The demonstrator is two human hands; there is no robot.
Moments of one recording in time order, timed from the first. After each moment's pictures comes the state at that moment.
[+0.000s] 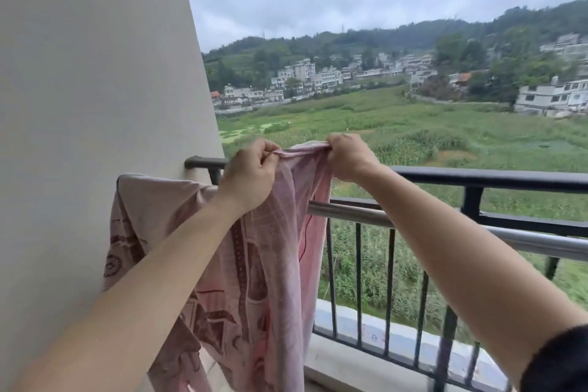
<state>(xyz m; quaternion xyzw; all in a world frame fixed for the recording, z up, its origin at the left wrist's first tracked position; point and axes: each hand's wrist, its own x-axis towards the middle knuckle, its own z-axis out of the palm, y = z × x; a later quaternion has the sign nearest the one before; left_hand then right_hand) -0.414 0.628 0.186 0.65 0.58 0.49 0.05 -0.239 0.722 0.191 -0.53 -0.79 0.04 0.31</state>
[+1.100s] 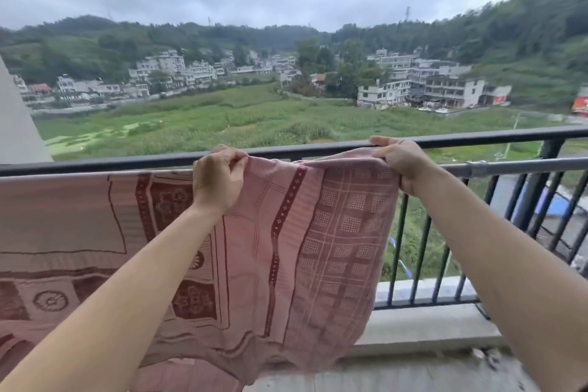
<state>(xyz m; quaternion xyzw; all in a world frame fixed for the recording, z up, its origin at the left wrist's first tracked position) -0.178 0.584 0.126 0.73 0.47 0.50 -0.03 0.133 0.519 0.153 -0.58 -0.38 0.40 0.60</state>
